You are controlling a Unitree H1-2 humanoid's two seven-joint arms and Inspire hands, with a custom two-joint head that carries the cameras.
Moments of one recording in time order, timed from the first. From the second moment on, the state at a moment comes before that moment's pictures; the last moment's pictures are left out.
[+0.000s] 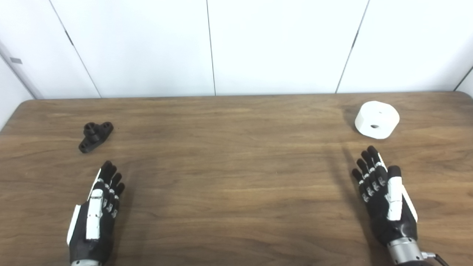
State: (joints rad) left arm 0.24 0.14 0.20 -0.27 -0.33 0.01 -0.11; right arm 0.20 -0.11 -0.15 -0.25 0.31 0.06 0.10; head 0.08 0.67
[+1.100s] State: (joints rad) left arm 0.26 0.12 0.12 -0.21 -0.21 -0.14 -0.07; right arm 0.20 -0.12 -0.21 -0.18 0.30 -0.04 0.19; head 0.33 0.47
